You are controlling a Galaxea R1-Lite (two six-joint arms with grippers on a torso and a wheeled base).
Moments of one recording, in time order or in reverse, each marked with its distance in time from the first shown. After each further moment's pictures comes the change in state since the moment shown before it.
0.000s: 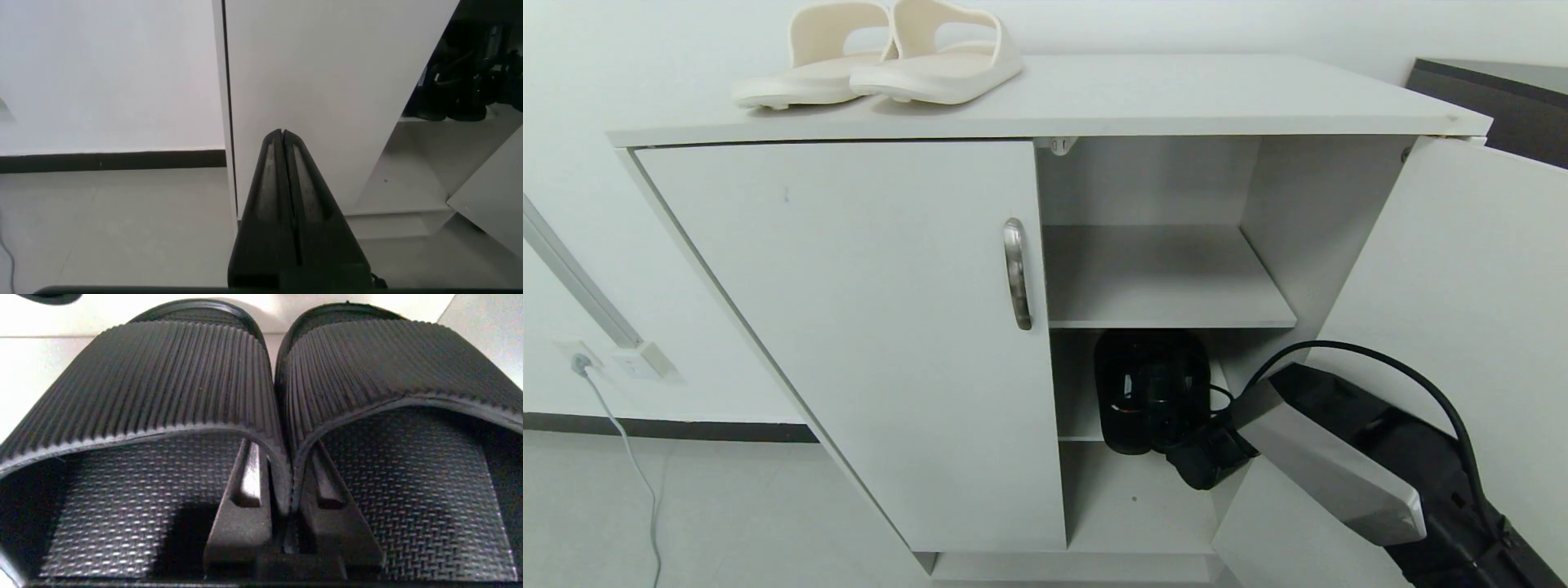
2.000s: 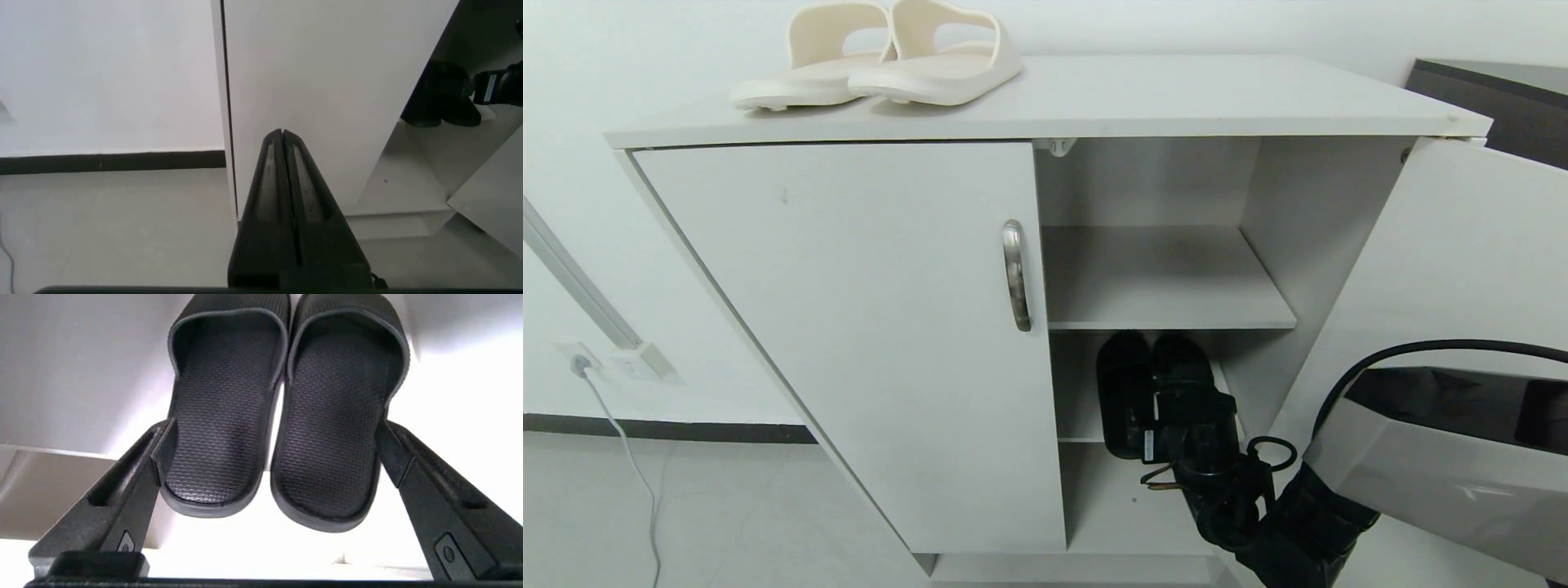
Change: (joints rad) left arm 0.000 0.000 0.000 0.000 -0.001 0.002; right arm 0.161 -0.384 0.754 -0.279 -0.004 0.025
